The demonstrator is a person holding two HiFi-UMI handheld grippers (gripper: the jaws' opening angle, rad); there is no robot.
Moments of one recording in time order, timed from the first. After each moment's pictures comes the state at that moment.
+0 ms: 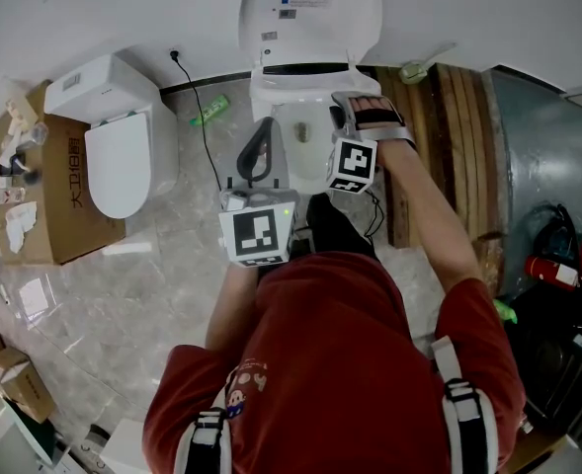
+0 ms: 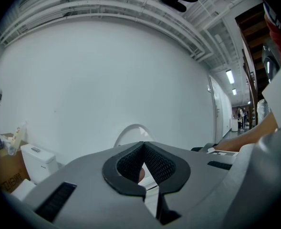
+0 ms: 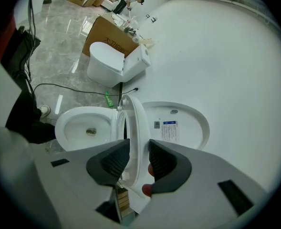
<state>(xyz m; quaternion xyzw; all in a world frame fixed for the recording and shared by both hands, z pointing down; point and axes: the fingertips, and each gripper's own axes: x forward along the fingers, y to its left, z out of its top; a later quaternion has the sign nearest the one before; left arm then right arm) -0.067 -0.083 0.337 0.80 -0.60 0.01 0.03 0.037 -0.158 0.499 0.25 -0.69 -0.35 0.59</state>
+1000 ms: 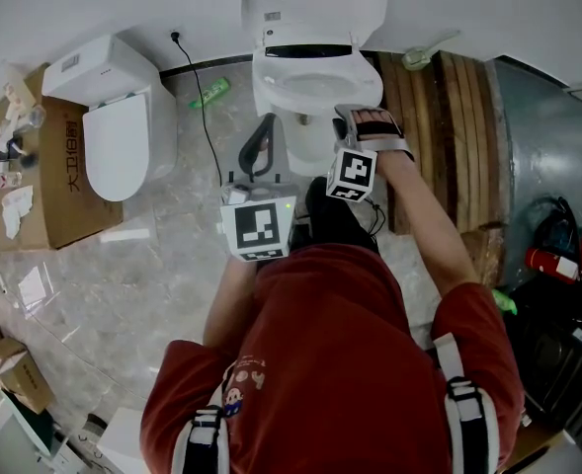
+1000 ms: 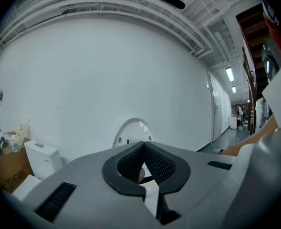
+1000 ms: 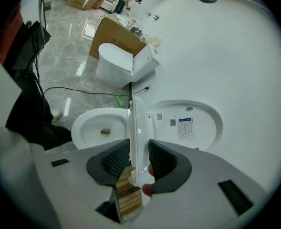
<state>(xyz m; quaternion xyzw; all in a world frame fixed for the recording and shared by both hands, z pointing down) -0.069 -0.047 0.364 0.80 -0.60 0.05 0.03 0.043 -0.091 0.552 0.23 -0.70 -0.31 0.60</state>
